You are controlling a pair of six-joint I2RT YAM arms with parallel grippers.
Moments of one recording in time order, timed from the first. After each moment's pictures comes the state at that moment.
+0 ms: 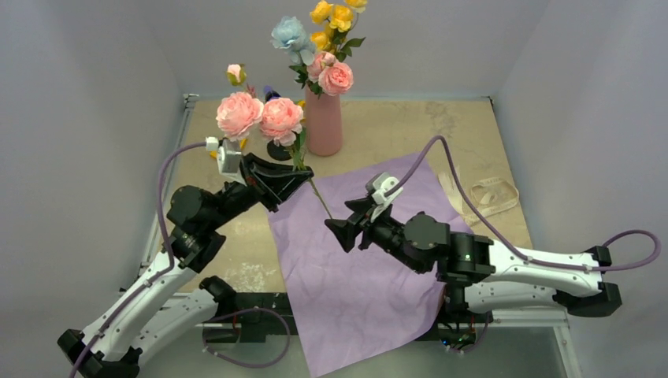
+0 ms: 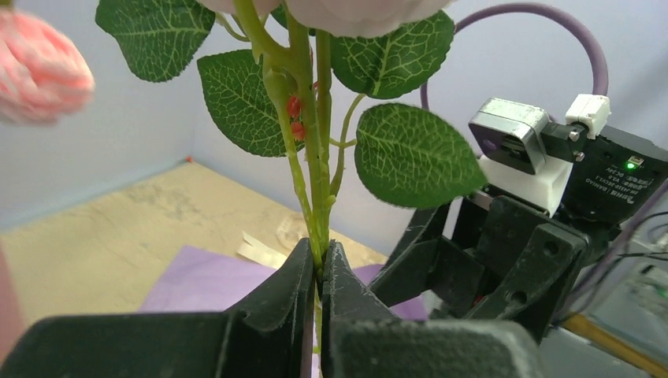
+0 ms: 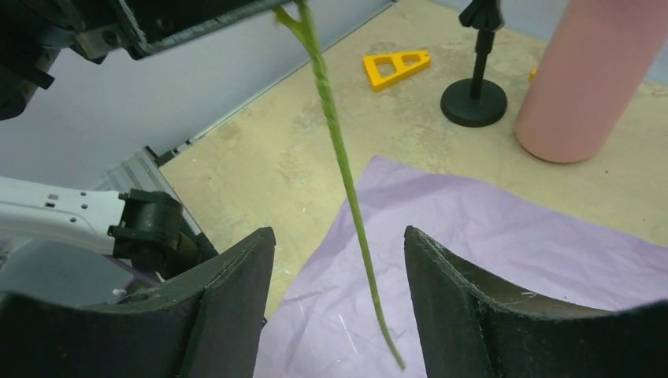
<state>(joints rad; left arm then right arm) -0.62 0.71 0.73 0.37 0.45 -0.53 1.42 0.96 0.98 -0.13 0.56 0.24</state>
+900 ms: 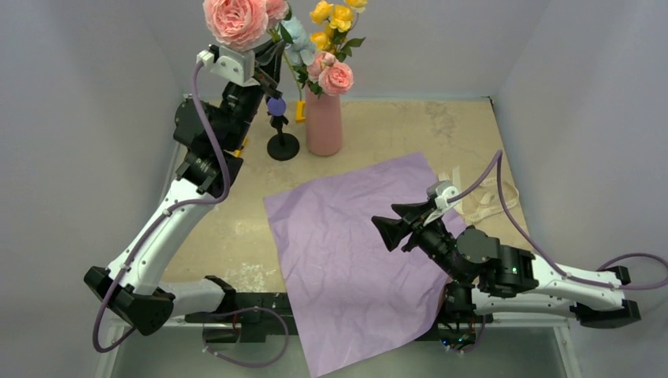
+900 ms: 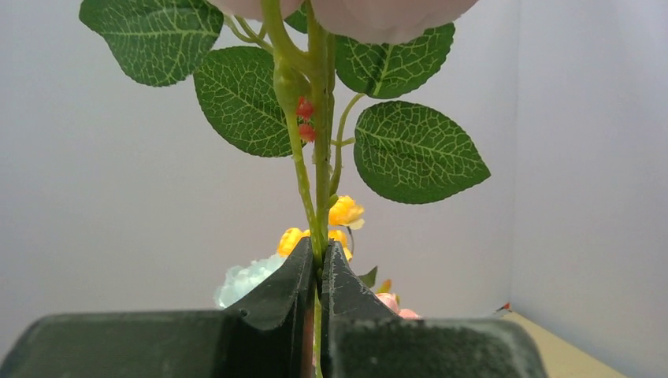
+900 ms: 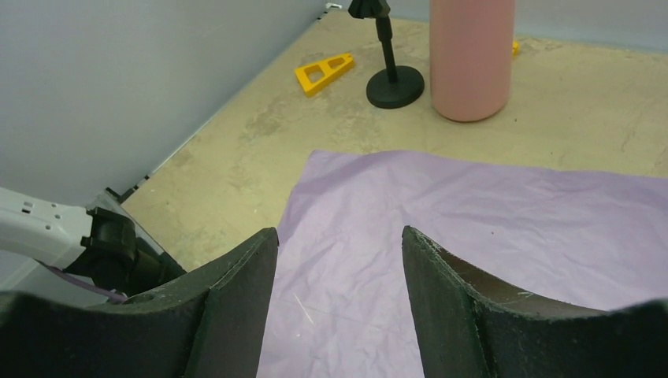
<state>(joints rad) -0.54 1.22 1.43 0.36 -0.02 0.13 1.42 0.57 0.79 -0.30 0.74 0.33</state>
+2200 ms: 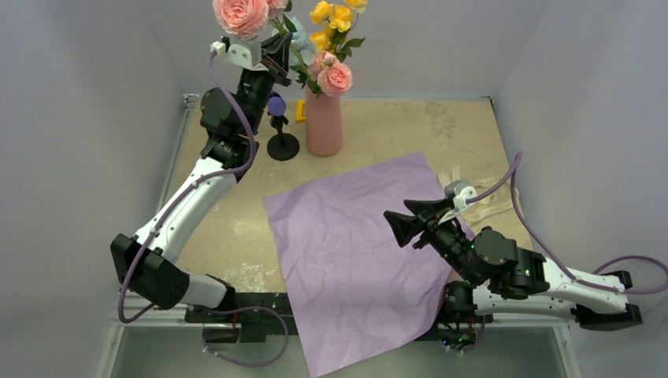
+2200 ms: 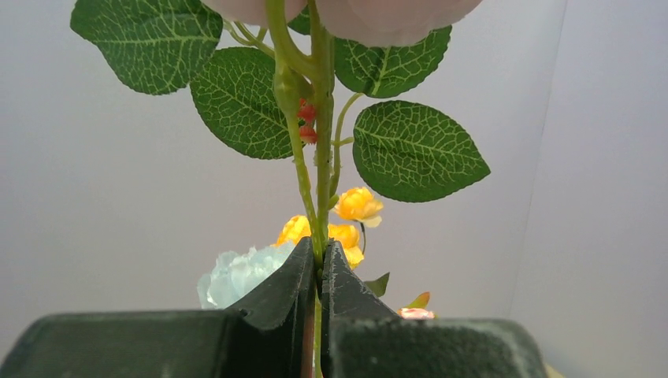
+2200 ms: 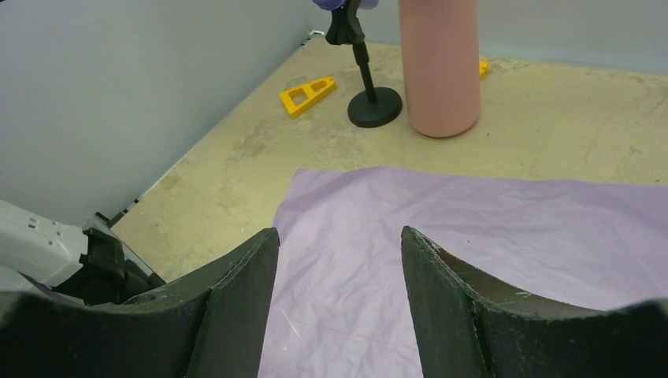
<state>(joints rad) -0.46 1.39 1.42 0.58 -0.04 -0.01 1.42 0.49 0.79 -0.32 0.80 0.29</state>
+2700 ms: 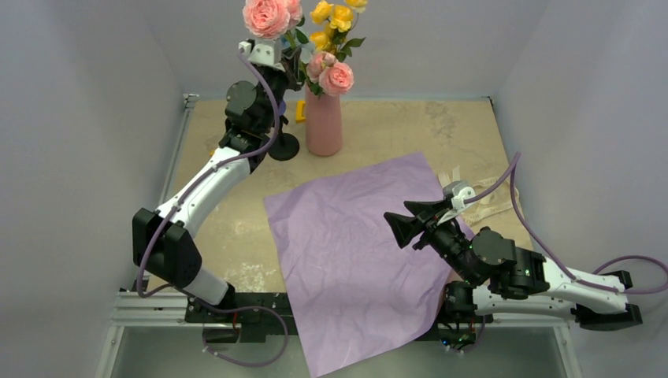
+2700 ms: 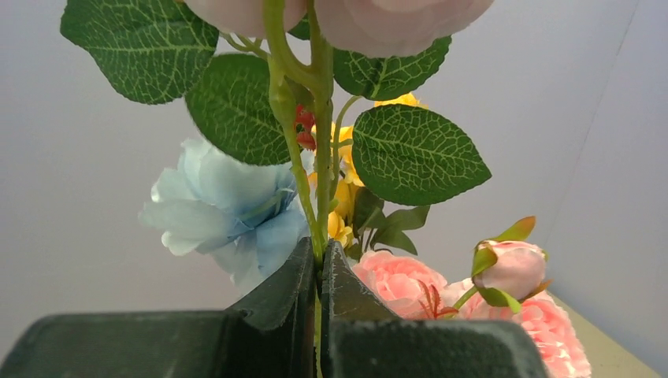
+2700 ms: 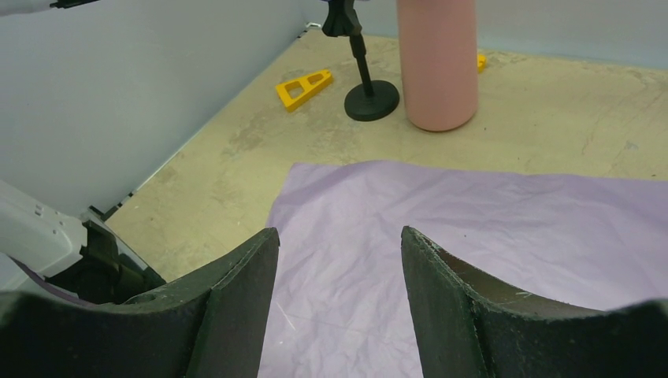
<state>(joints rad) -0.44 1.53 1.39 0.56 -0.08 -0.03 1.42 0.49 0.79 -0.34 0.79 0.30</state>
